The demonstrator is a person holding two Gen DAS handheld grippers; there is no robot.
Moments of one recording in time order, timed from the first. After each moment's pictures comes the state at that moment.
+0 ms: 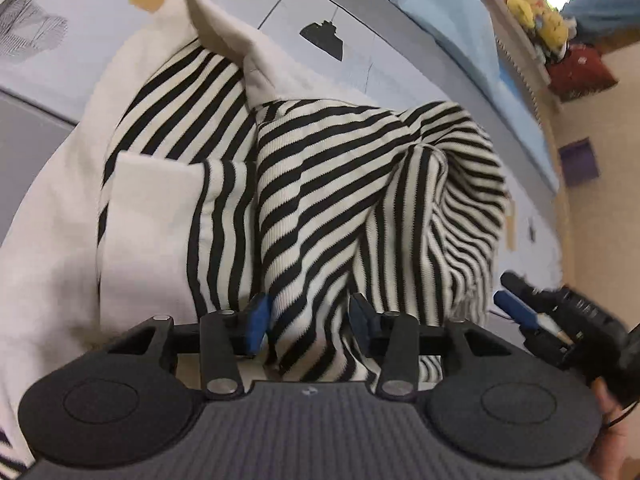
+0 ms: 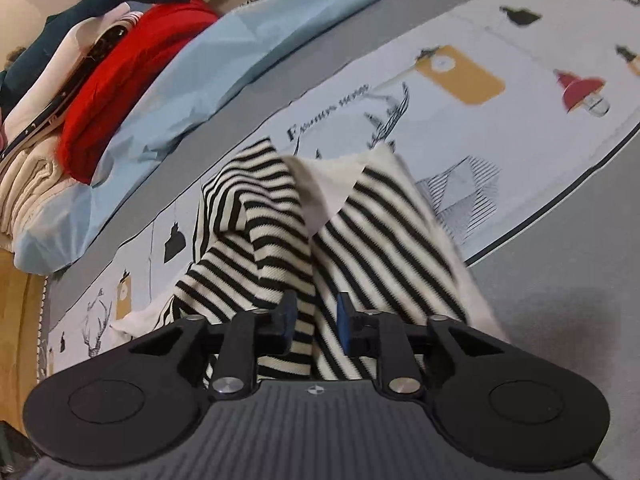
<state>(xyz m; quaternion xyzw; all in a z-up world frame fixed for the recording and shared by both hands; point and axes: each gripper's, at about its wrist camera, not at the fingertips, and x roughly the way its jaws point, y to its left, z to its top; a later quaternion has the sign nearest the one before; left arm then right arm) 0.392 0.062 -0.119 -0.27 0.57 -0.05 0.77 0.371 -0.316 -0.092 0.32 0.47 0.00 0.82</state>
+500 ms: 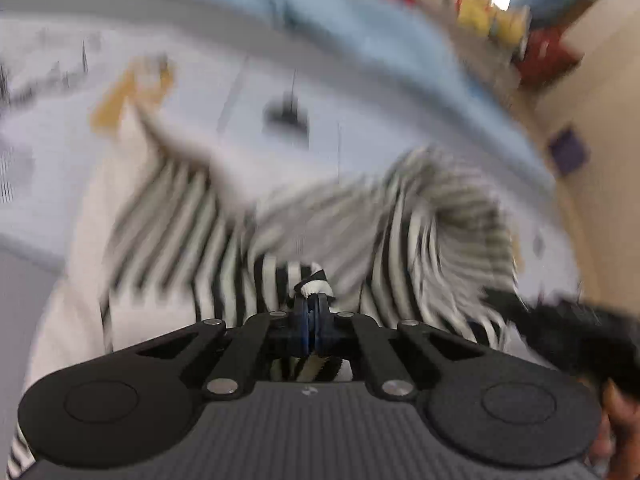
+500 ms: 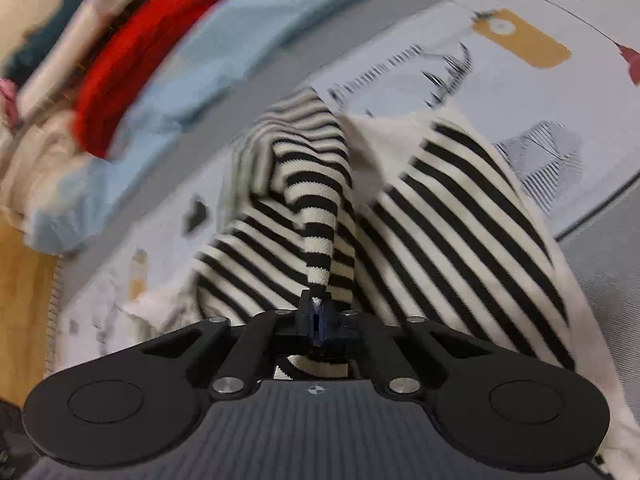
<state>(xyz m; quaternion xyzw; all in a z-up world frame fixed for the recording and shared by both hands) 0.414 0.070 -0.083 -0.21 0.46 -0.07 0.86 0.386 -0.273 -0.115 0.34 0.46 0.05 0.82</state>
